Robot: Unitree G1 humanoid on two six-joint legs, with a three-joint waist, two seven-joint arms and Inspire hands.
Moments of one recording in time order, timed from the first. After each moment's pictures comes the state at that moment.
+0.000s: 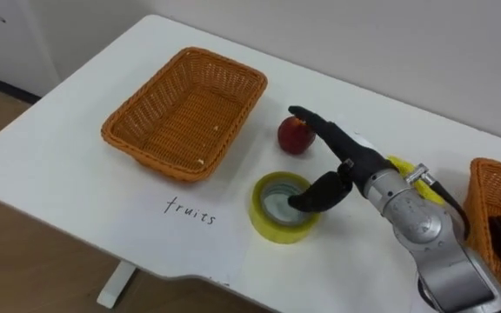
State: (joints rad) left arm 0.31 0.23 0.13 0.93 0.12 0.17 0.19; right arm -0.15 -0.36 0.26 0.02 -0.33 0.20 0.21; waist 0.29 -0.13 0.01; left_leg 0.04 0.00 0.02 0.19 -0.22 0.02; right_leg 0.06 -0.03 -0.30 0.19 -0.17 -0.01
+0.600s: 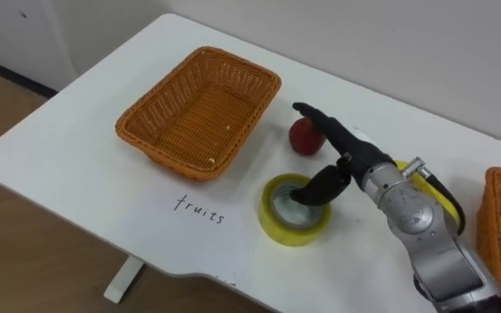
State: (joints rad) left arm 0.30 0.23 0.13 0.93 0.14 0.20 0.18; right arm -0.20 -0.34 0.27 0.07 -0.36 0.21 0.18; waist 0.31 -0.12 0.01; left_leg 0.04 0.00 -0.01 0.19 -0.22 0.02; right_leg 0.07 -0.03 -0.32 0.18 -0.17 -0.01
